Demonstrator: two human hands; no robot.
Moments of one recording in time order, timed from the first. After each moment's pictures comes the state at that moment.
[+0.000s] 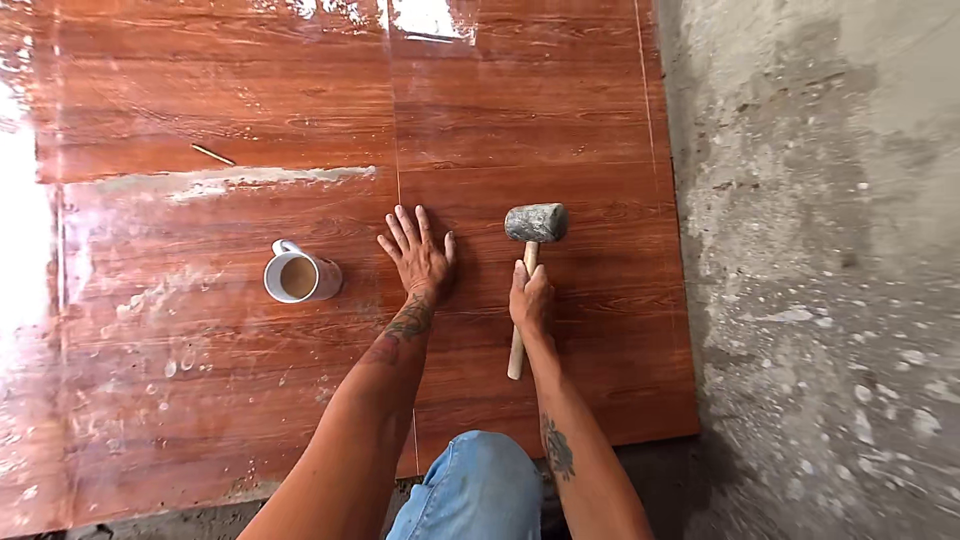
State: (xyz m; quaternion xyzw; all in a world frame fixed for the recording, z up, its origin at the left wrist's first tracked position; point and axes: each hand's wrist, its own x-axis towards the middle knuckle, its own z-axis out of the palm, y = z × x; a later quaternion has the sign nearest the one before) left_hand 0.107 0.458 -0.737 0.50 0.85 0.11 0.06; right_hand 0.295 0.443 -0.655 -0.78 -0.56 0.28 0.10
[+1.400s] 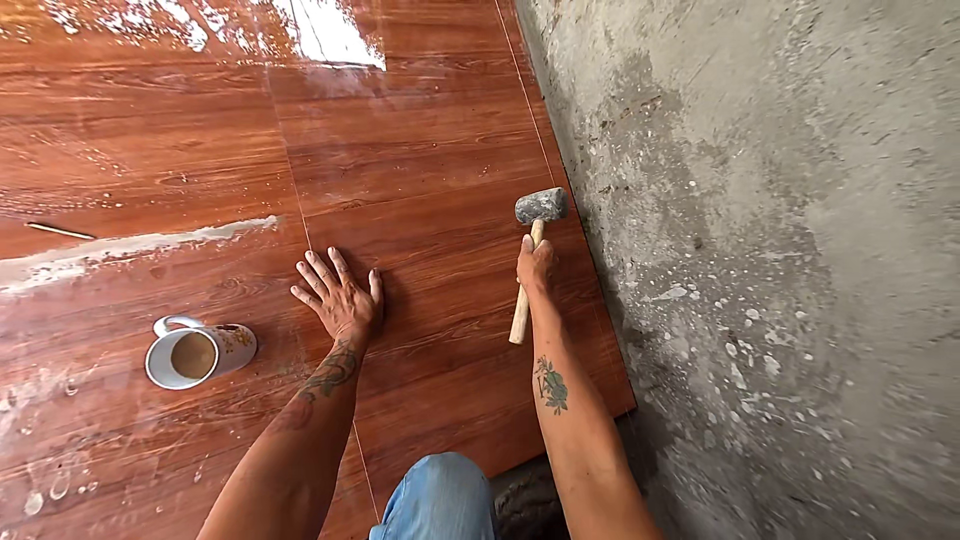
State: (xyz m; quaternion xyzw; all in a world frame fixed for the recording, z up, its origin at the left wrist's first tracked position) left_hand 0.107 0.461 -0.729 0.49 0.86 0.08 0.09; right_hand 0.407 0.557 -0.645 -0.87 -0.41 0.23 0.12
